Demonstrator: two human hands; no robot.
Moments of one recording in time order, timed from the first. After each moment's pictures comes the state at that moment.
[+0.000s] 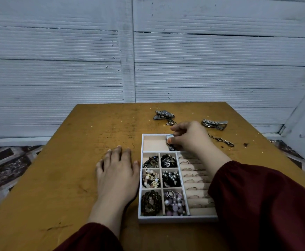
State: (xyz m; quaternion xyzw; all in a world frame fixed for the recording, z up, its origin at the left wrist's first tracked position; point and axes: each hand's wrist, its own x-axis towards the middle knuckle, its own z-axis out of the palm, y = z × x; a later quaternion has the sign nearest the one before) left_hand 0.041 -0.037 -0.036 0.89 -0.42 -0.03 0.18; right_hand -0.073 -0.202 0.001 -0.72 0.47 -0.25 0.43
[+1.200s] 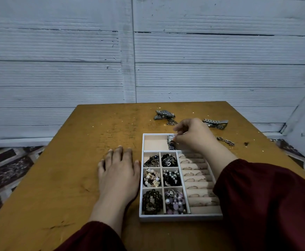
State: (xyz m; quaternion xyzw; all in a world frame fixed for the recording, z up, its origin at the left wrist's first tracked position) left_hand 0.042 -0.037 -0.038 0.89 -0.43 -0.03 0.17; right_hand -0.082 -0.199 0.014 -0.81 0.46 -0.21 0.30
